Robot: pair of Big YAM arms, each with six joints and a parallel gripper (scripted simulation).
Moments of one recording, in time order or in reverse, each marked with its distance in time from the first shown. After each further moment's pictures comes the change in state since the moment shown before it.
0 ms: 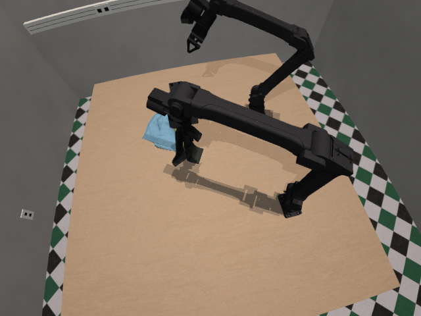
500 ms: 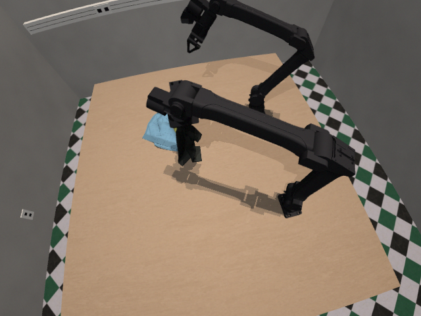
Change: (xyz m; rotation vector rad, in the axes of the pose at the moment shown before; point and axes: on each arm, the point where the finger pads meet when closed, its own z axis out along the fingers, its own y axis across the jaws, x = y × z) left arm -0.001 -0.001 -0.010 -0.009 -0.011 0.000; right arm 0.000 0.000 0.000 0.000 0.000 0.000
